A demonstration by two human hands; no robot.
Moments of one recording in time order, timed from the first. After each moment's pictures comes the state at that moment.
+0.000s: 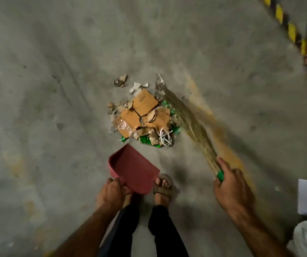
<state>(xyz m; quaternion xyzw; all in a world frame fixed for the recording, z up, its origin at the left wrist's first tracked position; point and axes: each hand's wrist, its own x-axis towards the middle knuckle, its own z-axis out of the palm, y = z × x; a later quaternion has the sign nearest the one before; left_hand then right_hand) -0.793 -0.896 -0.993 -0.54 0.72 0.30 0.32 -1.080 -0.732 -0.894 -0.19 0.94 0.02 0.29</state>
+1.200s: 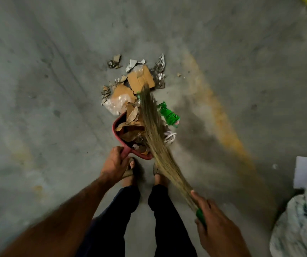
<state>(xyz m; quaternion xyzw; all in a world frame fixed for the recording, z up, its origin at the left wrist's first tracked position) -0.818 -0.915 -1.017 -0.54 0.71 0.41 0.18 -1.005 -0.663 -0.837 -0.31 0.81 0.01 0.50</state>
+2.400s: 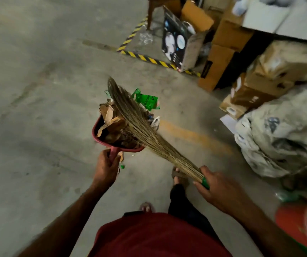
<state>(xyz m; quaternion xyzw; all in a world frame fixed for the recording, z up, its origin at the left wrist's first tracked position) -0.708 -0.931 -0.587 -0.31 0.84 0.44 -0.03 -0.743 -0.577 -0.492 -0.21 0.95 -0.09 0.20</state>
